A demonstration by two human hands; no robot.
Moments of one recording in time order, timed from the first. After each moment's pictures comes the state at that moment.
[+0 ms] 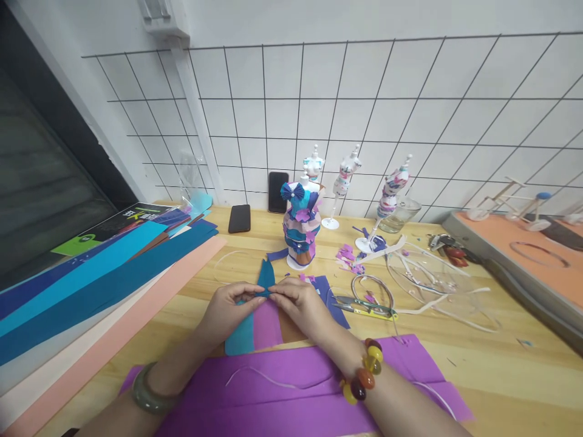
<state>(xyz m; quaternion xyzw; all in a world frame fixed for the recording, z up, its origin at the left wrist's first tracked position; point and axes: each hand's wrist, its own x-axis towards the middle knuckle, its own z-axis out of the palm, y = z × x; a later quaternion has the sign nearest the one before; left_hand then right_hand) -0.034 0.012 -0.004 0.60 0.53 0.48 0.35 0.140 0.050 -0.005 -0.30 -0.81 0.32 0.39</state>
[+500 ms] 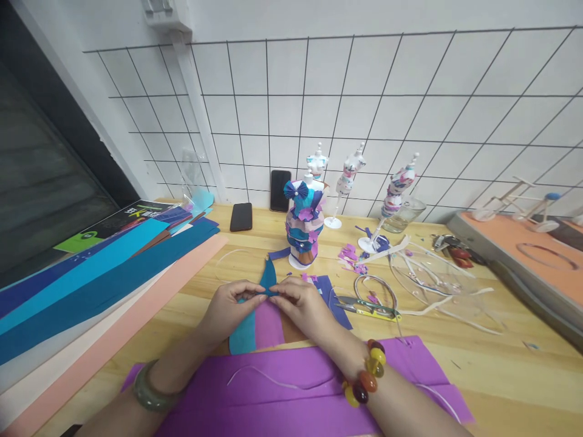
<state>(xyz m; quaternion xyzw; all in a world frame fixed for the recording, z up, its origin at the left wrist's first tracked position) -0.034 0.014 -0.001 0.61 0.54 0.47 0.34 0.139 0.051 -0.007 -0.31 -0.82 0.31 0.37</state>
